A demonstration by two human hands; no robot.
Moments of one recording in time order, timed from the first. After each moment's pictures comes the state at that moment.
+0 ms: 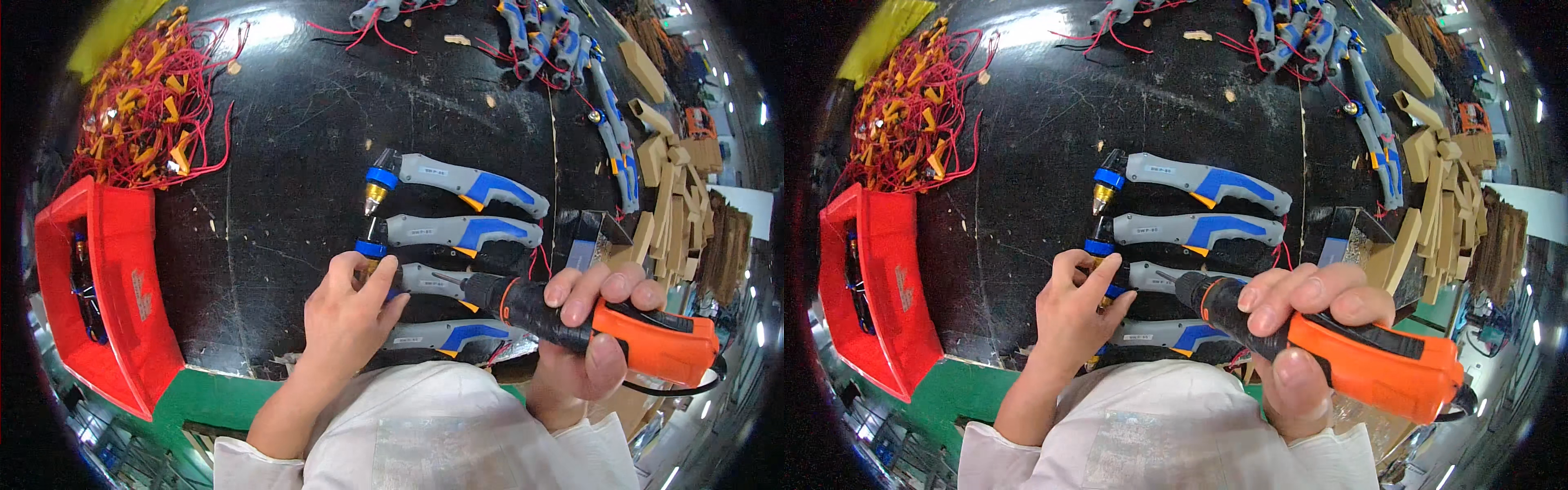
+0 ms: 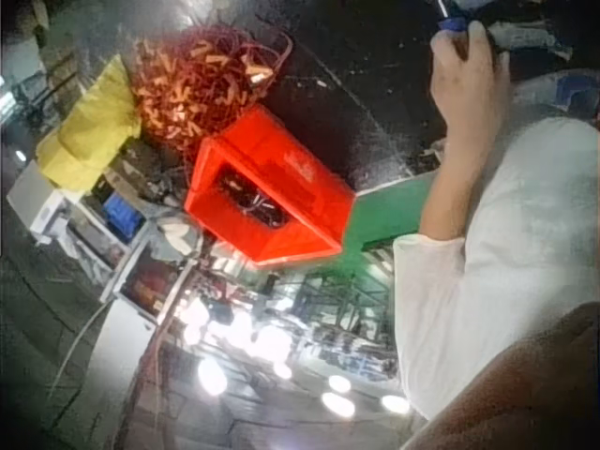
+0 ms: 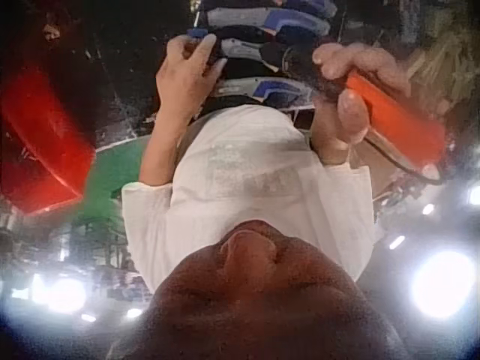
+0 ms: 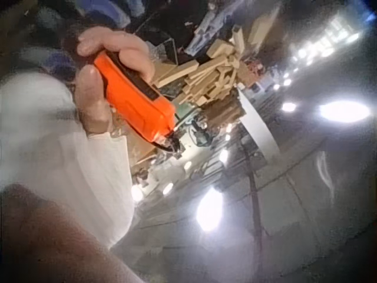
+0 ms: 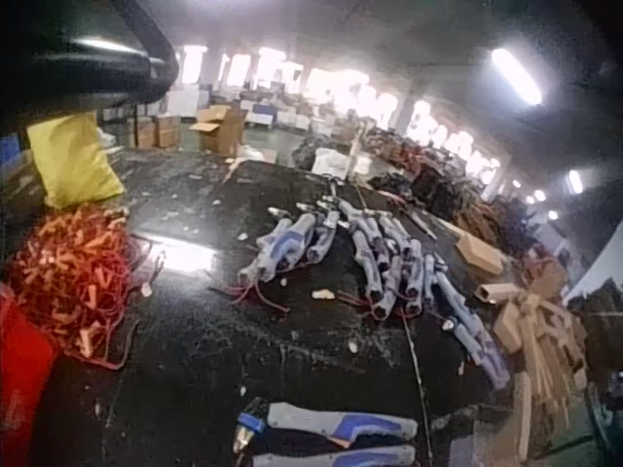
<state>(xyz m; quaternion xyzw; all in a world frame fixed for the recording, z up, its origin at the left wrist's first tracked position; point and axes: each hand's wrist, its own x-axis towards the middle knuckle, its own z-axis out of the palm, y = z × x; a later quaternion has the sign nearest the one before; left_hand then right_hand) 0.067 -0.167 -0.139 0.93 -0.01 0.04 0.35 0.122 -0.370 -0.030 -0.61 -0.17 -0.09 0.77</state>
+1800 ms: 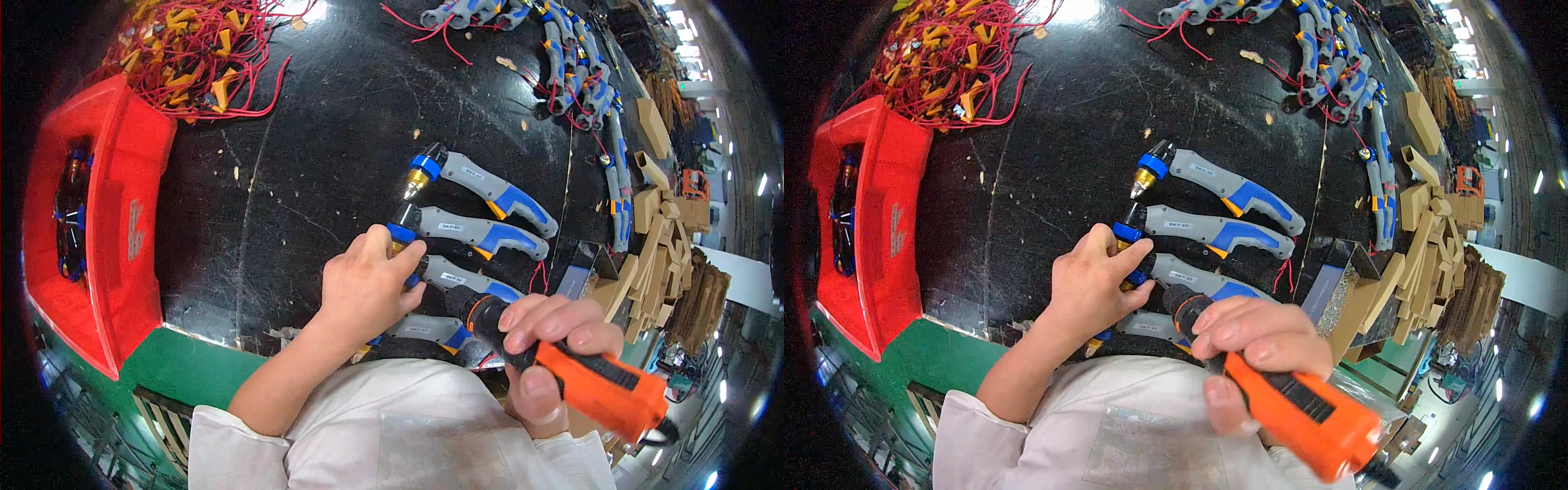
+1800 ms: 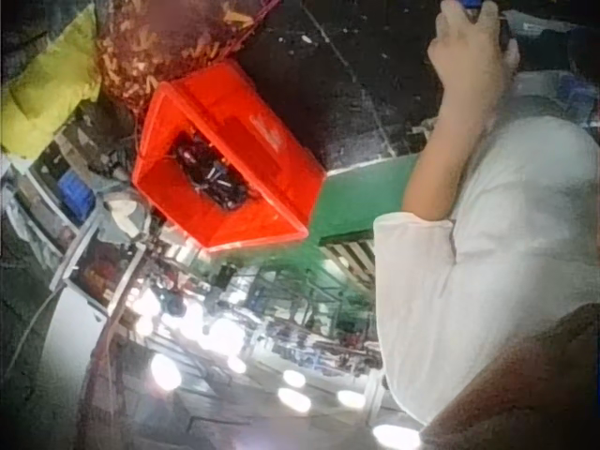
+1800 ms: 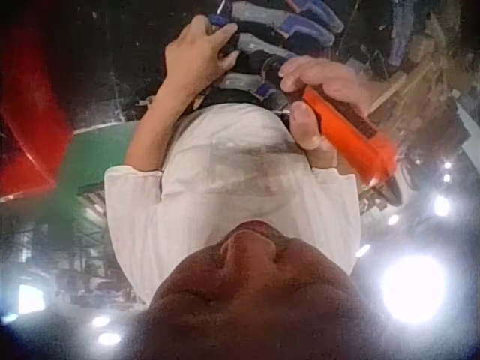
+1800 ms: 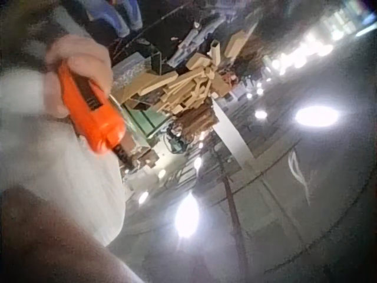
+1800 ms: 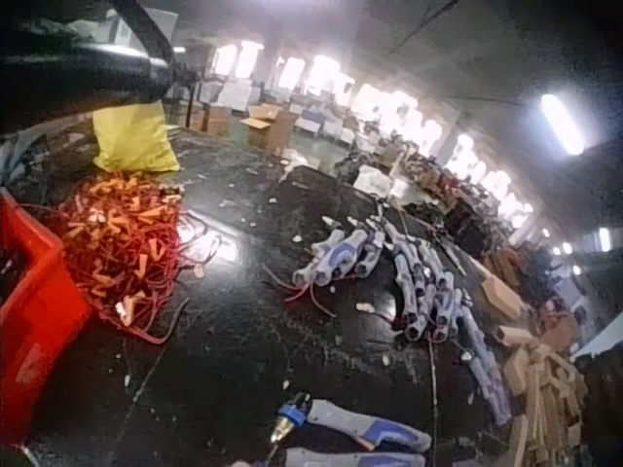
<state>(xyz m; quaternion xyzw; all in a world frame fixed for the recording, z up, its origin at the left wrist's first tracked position) 0.063 -0.158 -0.160 0.93 0.01 0.04 0.37 0.101 -0.336 -0.046 -0.64 -0.32 0.00 0.70</state>
